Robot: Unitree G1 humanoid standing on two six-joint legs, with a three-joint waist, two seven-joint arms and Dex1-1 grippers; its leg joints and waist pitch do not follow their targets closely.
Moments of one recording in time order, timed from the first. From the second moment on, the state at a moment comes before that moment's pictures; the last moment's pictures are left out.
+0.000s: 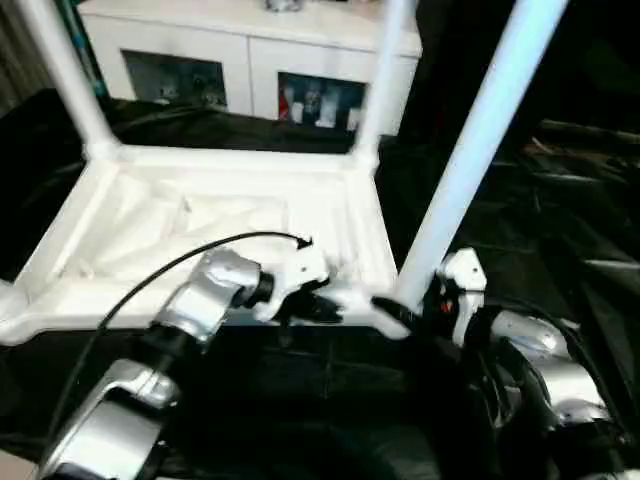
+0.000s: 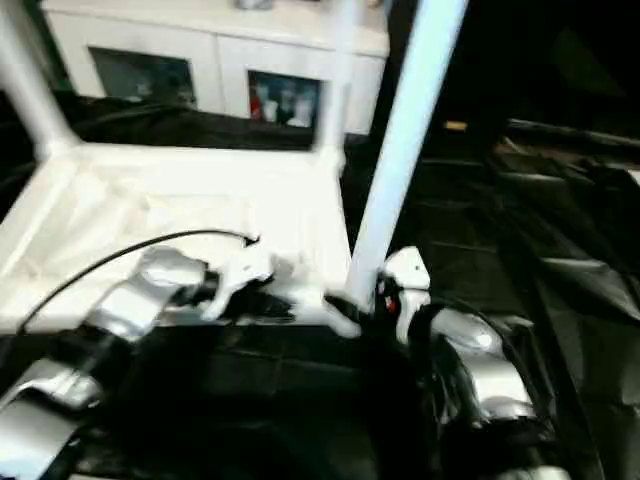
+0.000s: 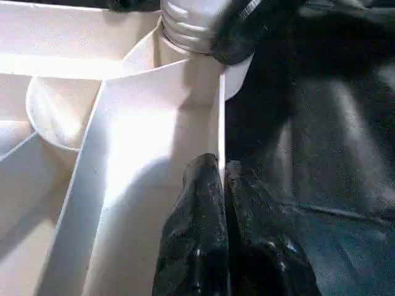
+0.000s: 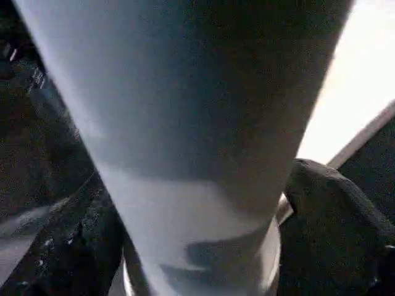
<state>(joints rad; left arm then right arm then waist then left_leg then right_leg) -0.64 0.32 -0.35 0.56 0.06 0.15 -1.29 -0.23 -0.39 0.11 0.30 0.26 0.15 0.90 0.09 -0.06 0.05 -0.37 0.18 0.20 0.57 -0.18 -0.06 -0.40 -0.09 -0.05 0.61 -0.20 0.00</state>
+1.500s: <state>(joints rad) -0.80 -0.02 -0.30 0.89 0.15 0.18 -0.69 -0.47 -0.05 -0.08 0.70 0.13 -0.01 0.03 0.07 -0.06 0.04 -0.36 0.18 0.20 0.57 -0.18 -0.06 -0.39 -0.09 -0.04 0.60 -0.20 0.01</state>
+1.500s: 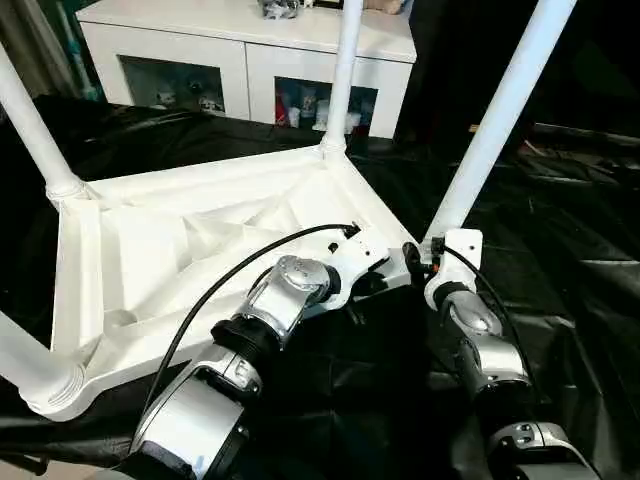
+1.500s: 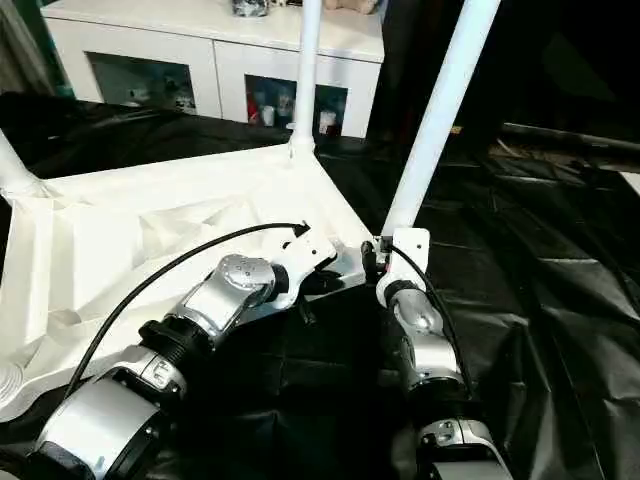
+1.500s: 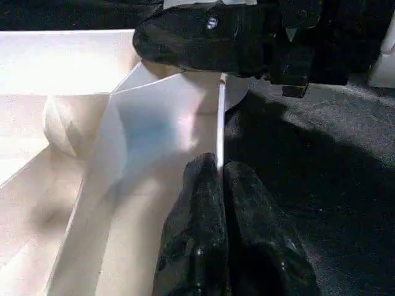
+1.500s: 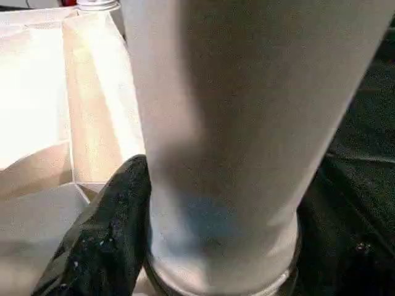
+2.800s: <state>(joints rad) -0.58 0.38 -0.30 0.54 -0.04 0.11 -1.40 -0.20 -0.37 0.14 0.31 0.27 0.04 1.01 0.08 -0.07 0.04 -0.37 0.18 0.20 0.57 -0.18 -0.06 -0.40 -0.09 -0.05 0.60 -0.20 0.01</state>
